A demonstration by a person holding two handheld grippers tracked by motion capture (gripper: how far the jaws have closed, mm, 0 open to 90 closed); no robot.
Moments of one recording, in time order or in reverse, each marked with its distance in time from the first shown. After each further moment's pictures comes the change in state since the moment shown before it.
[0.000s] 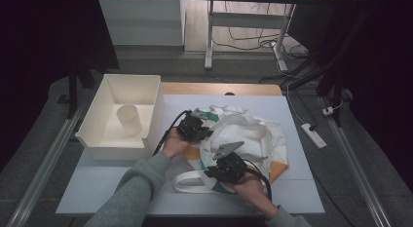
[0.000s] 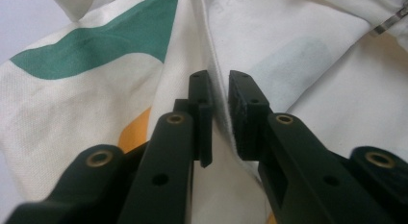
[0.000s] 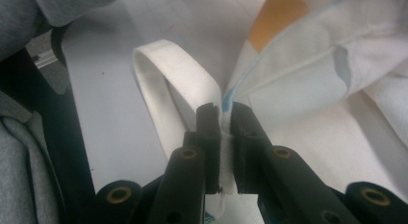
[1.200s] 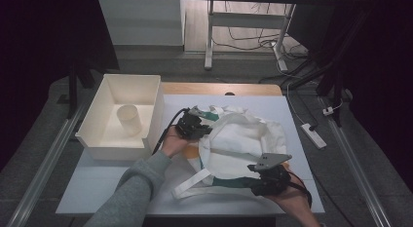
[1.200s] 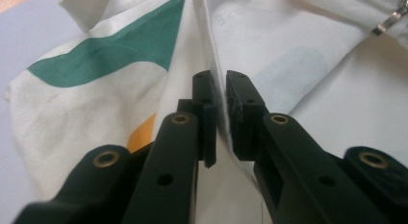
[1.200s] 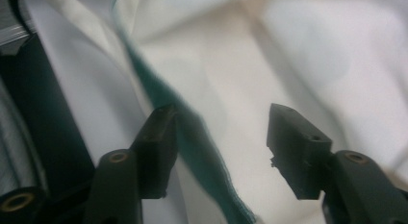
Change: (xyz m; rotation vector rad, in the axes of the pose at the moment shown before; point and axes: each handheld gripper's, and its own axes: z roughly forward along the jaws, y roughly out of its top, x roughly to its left) left arm 0.002 0.003 -0.006 -0.026 0.001 -0.005; right arm -0.006 -0.061 -0.089 -0.016 -0.202 -0.019
